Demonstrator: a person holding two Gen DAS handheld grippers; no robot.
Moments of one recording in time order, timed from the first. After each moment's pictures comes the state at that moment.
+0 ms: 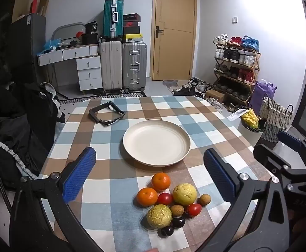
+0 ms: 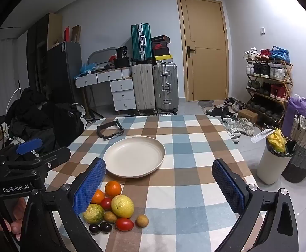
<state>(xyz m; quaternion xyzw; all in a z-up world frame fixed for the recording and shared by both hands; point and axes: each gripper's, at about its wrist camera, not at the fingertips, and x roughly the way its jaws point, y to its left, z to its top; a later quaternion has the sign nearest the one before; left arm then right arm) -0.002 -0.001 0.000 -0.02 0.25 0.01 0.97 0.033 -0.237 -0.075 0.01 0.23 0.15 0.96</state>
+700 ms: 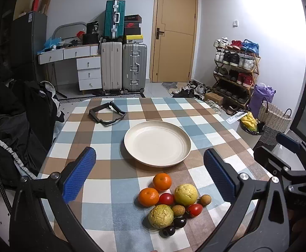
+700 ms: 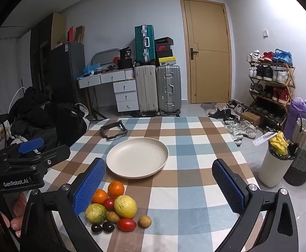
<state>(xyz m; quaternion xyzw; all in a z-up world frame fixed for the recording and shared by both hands) -0.005 0.013 0.000 -0.04 0.25 0.00 0.97 0.029 -0.233 -0.074 0.00 0.22 0.16 0.96</state>
